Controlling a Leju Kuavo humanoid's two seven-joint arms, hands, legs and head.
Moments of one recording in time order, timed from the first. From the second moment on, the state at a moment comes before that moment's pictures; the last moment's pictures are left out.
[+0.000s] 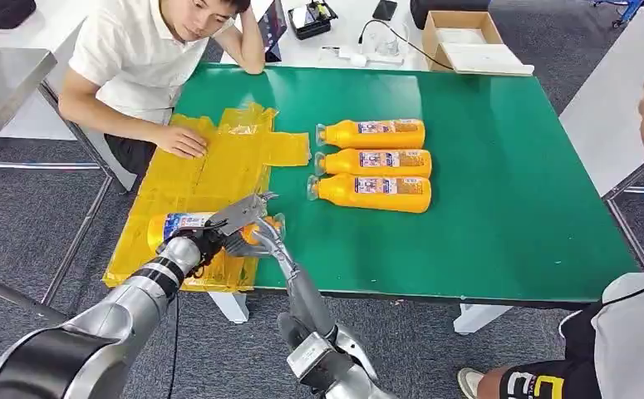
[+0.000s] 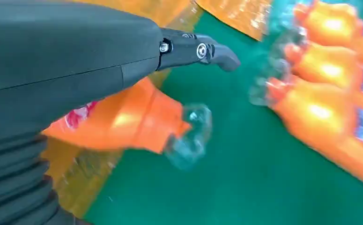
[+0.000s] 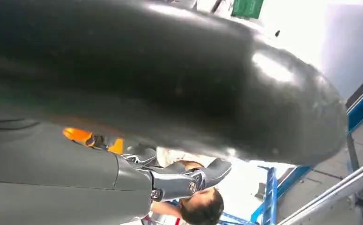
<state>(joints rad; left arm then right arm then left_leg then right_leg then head) -0.74 -0.11 -0.18 -0.35 -0.78 -0.29 -0.35 -0.21 0.17 0.88 -1.28 0.22 -0.25 -0.70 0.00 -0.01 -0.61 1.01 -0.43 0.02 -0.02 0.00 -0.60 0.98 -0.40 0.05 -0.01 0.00</state>
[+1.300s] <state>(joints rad) -0.23 -0.22 -0.31 -1.23 0.17 0.05 -0.48 -0.14 0.08 0.88 -1.36 0.36 -0.54 -0.70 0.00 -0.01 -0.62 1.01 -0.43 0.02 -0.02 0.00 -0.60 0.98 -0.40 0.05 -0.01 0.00</state>
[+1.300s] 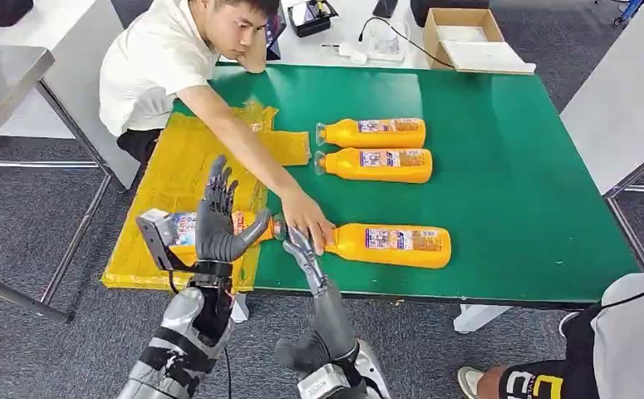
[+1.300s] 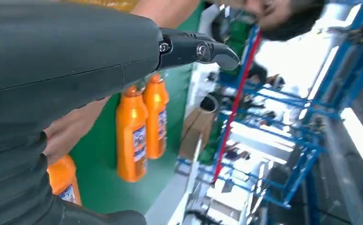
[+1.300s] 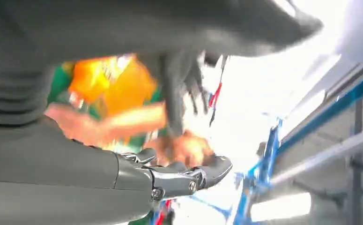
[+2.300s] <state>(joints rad) 0.13 -0.16 -0.30 -1.66 0.02 0.36 -0.57 -0.16 -0.01 0.24 -1.07 1.25 -0.67 -0.34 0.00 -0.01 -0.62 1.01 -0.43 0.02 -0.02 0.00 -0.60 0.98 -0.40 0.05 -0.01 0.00</state>
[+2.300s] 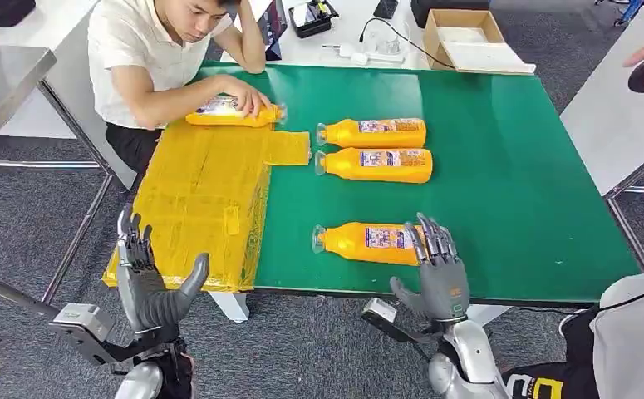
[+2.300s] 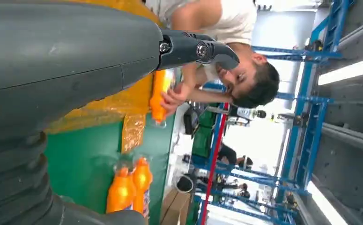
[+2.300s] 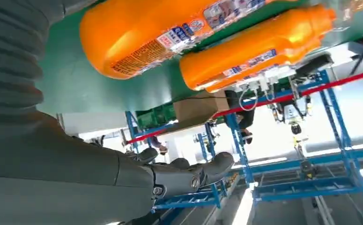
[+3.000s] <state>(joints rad) 0.12 -0.15 -0.34 -1.67 -0.01 0.32 -0.53 -0.45 -0.01 0.28 -0.63 1.17 -0.60 -0.10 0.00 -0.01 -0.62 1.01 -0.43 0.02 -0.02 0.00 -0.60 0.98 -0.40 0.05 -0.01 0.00</state>
